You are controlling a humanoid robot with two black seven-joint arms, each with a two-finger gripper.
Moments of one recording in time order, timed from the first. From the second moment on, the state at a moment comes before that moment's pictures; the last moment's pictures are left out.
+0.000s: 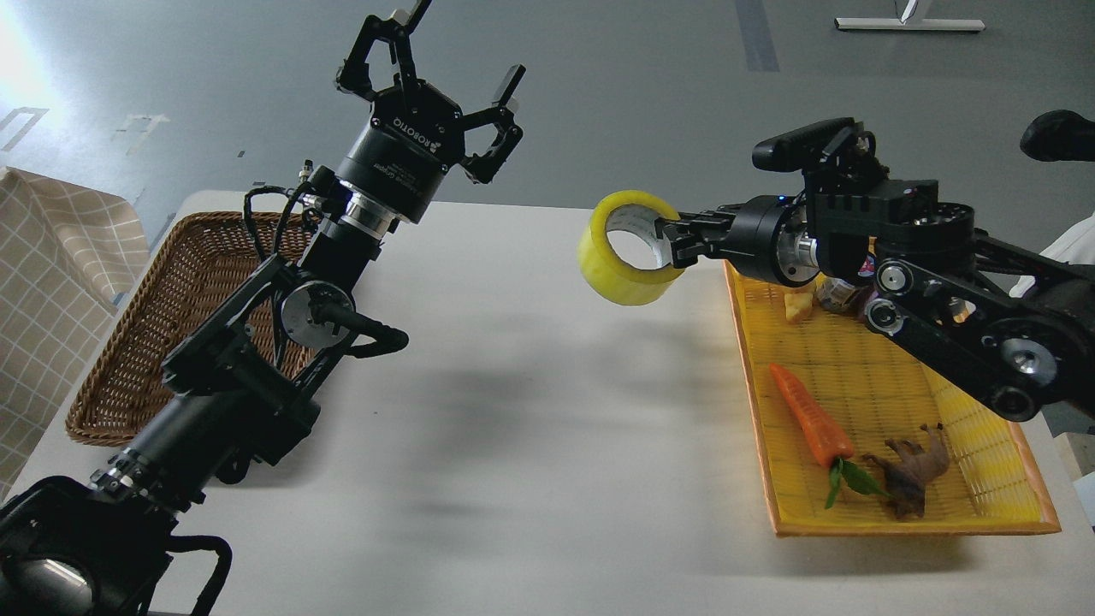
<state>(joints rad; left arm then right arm) -0.60 0.14 -1.07 -1.13 0.24 -0.49 -0.32 1.00 -0.35 0.47 1.23 -1.75 0.49 -0.11</state>
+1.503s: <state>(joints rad) -0.60 0.14 -1.07 -1.13 0.24 -0.49 -0.32 1.01 0.00 0.22 0.84 -1.78 0.49 -0.11</state>
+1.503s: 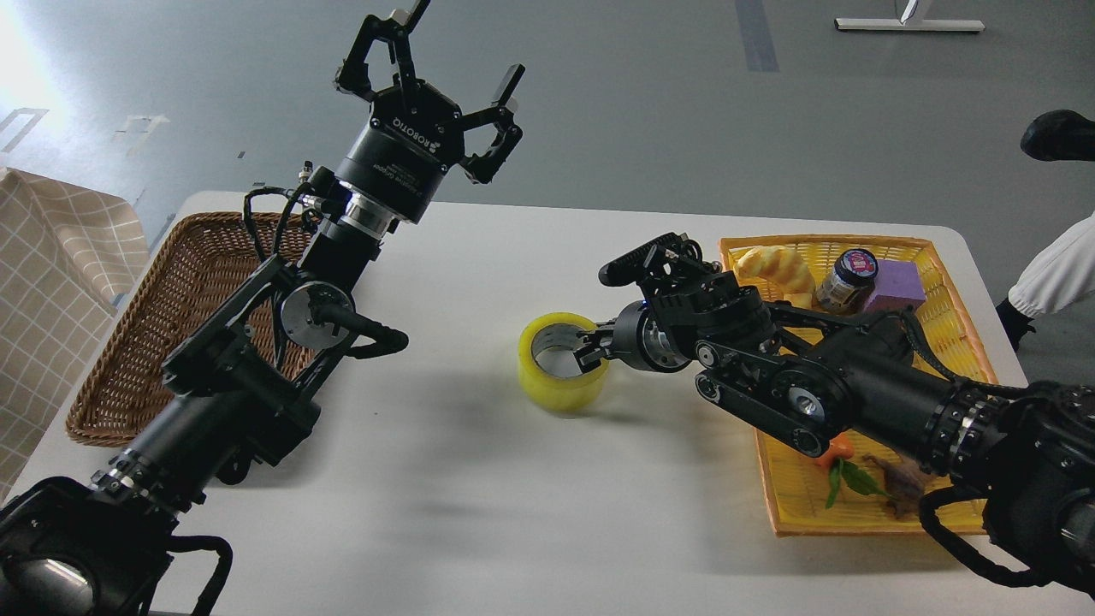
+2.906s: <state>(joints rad) -0.60 0.15 -1.06 -1.13 0.24 -0.49 -0.32 0.89 -0.66 0.77 1.51 -1.18 0.49 -0.11</state>
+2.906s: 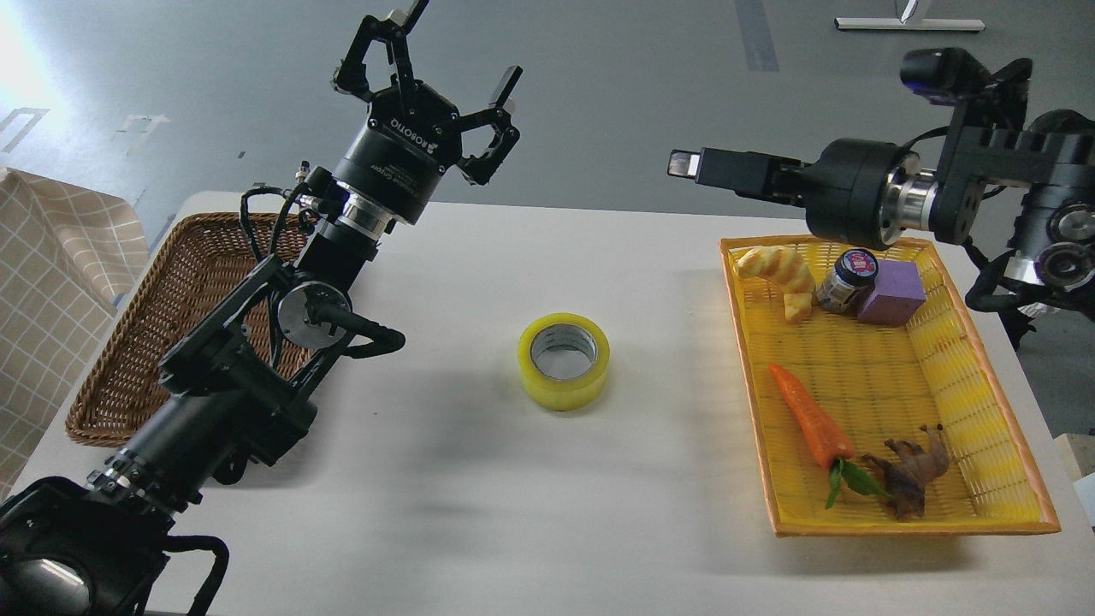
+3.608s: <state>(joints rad) -0.60 0.14 -1.06 -1.13 0.24 -0.49 -0.32 0.57 -0.30 1.49 1.39 -0.72 0.49 -0.10</state>
